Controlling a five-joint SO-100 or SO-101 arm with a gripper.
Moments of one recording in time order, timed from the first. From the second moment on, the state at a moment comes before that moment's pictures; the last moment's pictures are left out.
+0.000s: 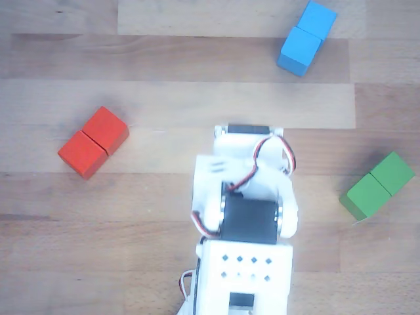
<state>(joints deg) 1.7 151.1 141.9 69.4 -4.8</state>
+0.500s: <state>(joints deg) 1.7 123.4 105.3 93.0 -4.8</state>
